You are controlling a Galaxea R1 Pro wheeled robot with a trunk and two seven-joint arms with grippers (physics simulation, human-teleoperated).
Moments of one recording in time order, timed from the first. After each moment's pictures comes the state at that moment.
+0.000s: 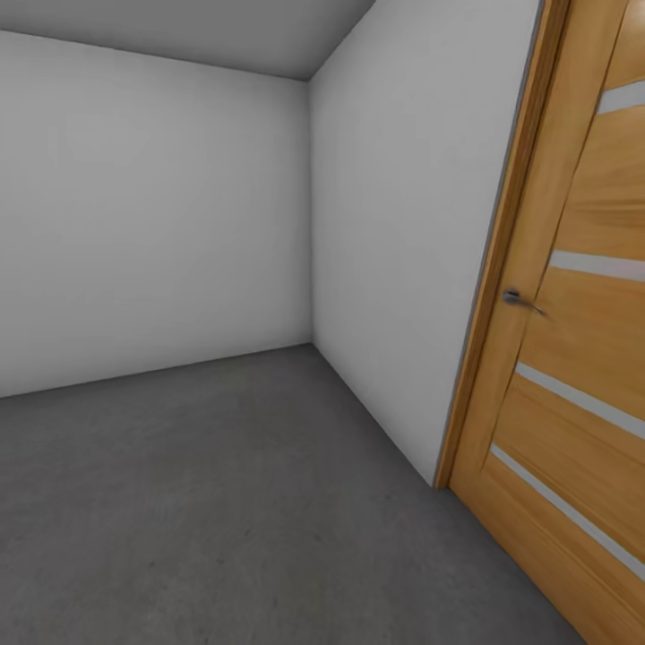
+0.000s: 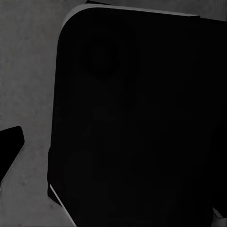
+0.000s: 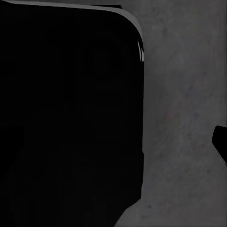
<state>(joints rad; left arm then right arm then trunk) 0.01 -0.01 0.03 -0.01 0.12 -0.08 -0.01 0.00 0.01 0.45 0.01 -0.45 -0.08 -0.08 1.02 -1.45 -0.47</state>
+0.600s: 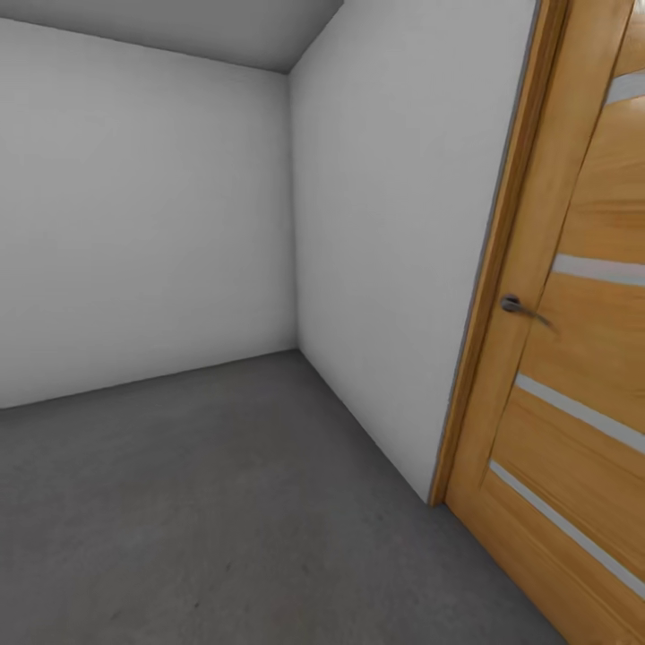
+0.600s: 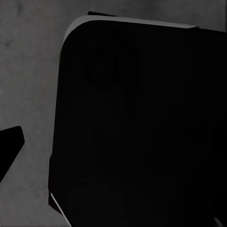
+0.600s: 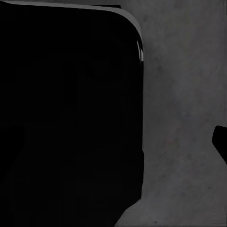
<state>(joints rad) 0.01 -0.01 0.03 -0.01 0.13 -0.11 -0.01 0.00 0.01 0.45 0.01 -0.46 -0.08 -0.08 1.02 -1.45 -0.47</state>
